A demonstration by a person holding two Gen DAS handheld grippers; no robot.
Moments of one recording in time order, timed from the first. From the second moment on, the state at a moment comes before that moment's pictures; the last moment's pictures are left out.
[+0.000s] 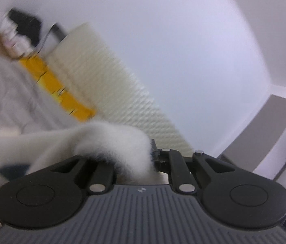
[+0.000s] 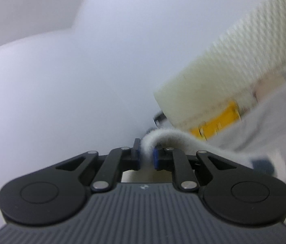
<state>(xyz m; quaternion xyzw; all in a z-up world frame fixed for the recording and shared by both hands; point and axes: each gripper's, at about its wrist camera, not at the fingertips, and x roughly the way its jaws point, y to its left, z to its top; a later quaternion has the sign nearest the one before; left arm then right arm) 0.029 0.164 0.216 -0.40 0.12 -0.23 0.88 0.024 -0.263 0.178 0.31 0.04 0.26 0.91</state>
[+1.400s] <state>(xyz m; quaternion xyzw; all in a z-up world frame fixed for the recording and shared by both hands) 0.516 0.046 -0.047 -0.27 0.38 -0.17 0.87 0.453 -0.336 -0.050 0.30 0.26 0.08 0.92</state>
